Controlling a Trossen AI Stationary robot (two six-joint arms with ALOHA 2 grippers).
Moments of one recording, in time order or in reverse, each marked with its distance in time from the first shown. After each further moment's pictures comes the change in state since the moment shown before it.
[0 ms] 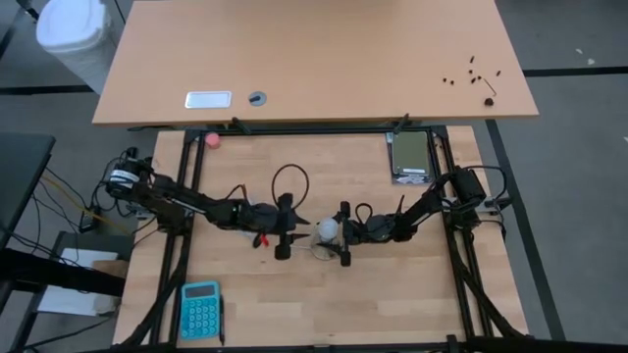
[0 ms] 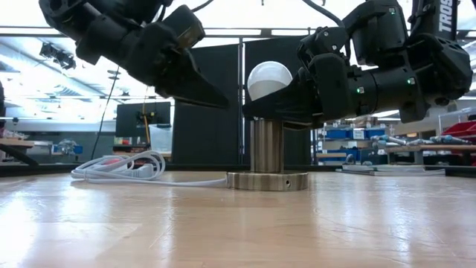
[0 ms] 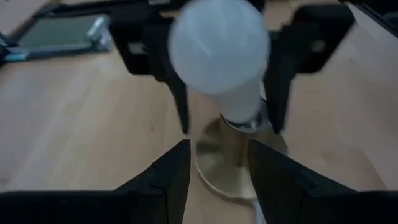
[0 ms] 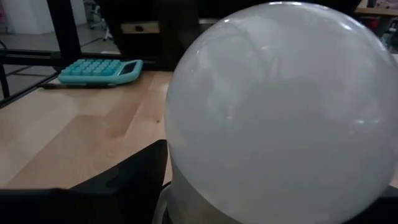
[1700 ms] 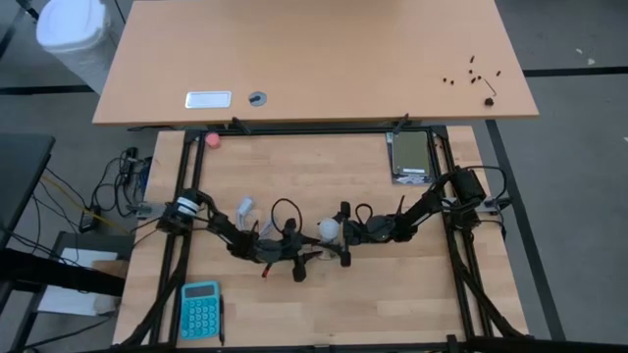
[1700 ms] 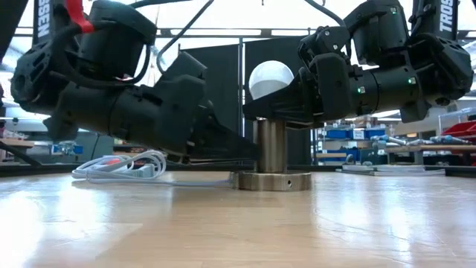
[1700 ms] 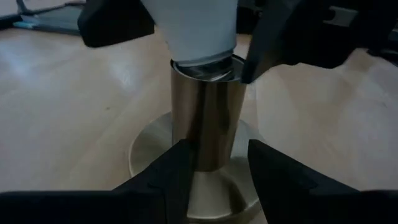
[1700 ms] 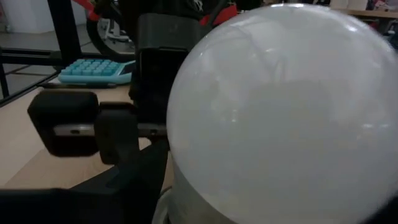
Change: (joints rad) left arm -0.190 0.568 0.014 0.782 -0.358 -0.224; right arm 0.000 0.000 -0.001 0.009 0.003 -0.009
